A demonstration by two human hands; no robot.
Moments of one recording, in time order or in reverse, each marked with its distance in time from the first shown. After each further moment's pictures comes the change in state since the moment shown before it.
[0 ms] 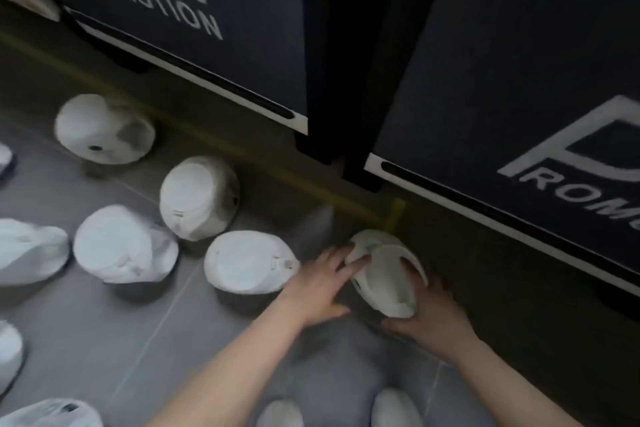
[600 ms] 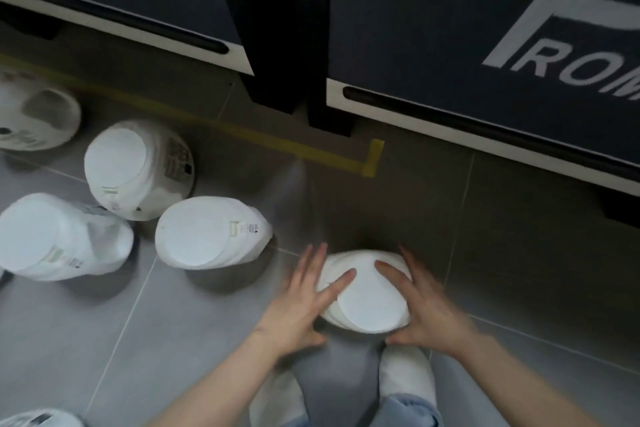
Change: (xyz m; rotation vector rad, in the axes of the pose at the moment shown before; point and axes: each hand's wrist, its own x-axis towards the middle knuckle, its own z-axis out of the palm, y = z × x) left_hand -0.015 -0.008 0.142 0.145 0.056 0.112; right_hand 0.002 0.083 0.104 0.037 0.053 -0.394
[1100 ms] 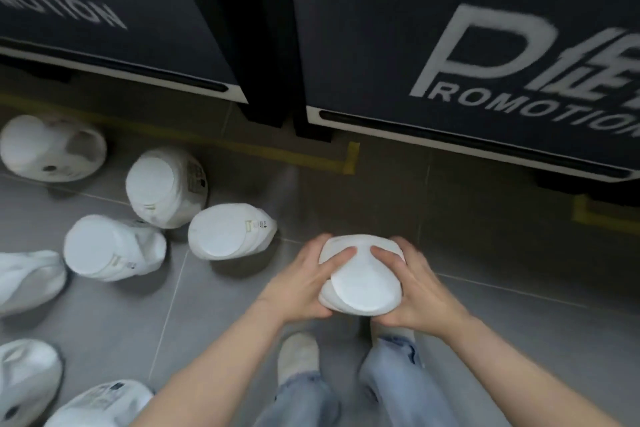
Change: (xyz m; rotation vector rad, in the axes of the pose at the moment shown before) left_hand -0.030 0.043 -0.111 -0.202 0.079 0.168; right_hand -0.080 -0.081 -0.072 0.140 0.215 0.003
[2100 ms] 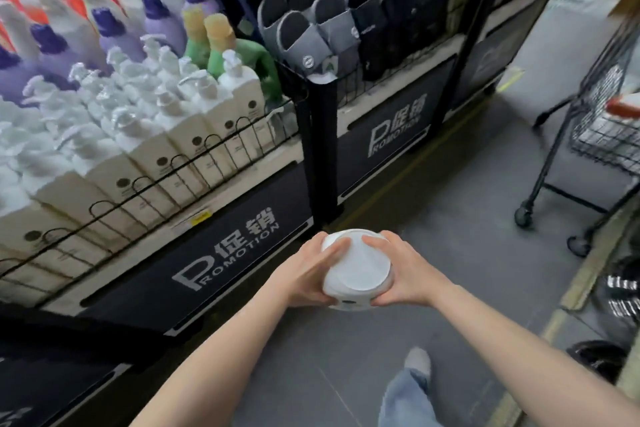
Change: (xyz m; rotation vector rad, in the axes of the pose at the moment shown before) left_hand 0.061 0.568 -0.258 0.372 -0.384 0.809; right_hand -0.475 -0.150 -0.339 0.272 0.695 0.569
